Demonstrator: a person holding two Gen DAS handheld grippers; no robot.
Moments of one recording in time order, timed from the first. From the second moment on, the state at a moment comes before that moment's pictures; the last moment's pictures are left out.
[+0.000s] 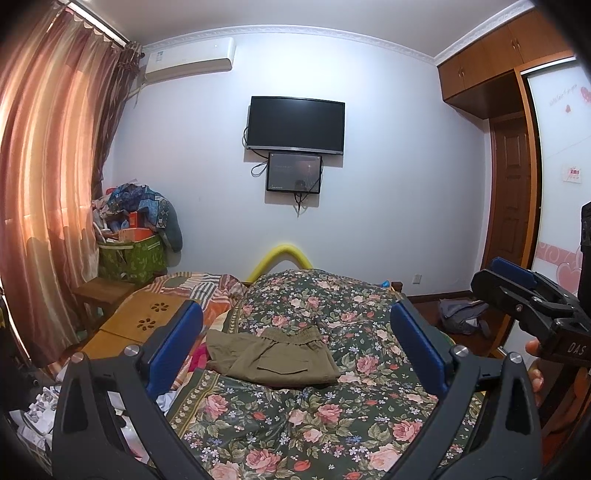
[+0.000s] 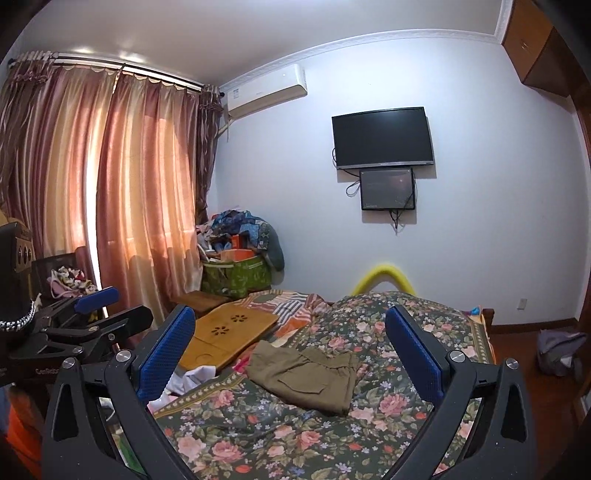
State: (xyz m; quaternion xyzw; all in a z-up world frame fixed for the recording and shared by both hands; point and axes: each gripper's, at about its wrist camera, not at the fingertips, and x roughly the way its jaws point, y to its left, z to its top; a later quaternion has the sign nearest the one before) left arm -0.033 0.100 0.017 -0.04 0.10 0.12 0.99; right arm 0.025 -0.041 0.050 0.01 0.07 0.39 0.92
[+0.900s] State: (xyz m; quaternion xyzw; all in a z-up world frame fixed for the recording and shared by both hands) left arm -0.021 0.102 0.012 -0.04 0.11 0.11 0.99; right arm 0.030 -0.043 0.050 0.01 0.08 0.39 0.92
